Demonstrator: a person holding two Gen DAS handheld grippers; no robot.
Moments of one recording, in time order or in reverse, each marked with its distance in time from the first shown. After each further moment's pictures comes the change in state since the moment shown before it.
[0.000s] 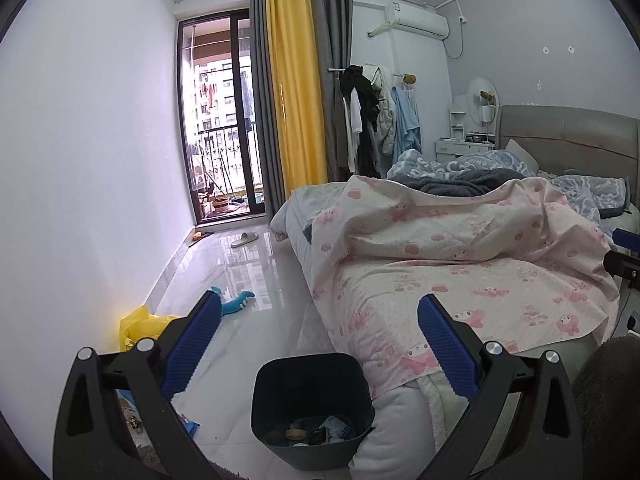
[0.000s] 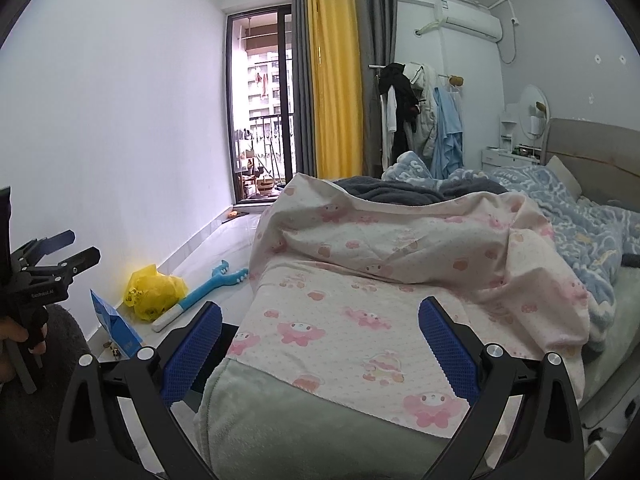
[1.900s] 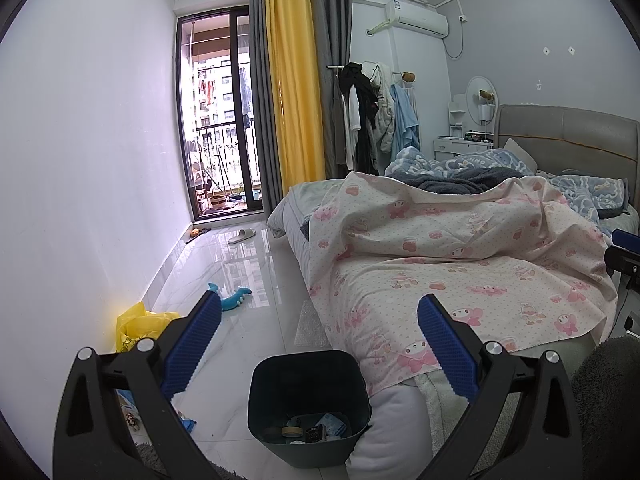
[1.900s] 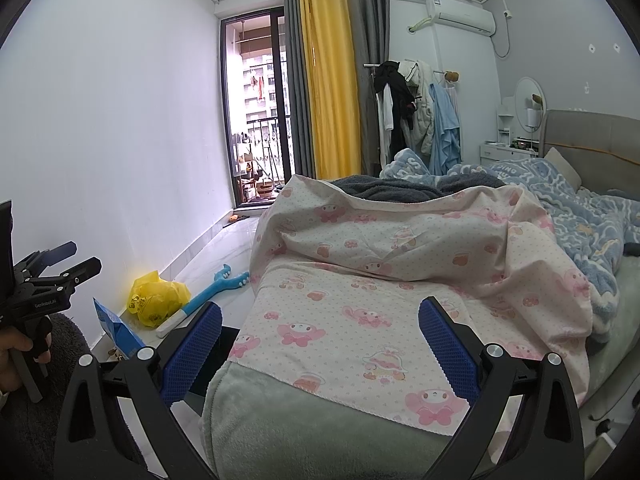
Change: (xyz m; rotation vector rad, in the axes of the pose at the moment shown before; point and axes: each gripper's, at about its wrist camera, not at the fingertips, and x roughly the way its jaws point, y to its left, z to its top) left arm 0.004 0.002 0.000 -0.010 0.008 -0.011; right arm 0.001 -0.006 0.000 0.023 0.000 0.007
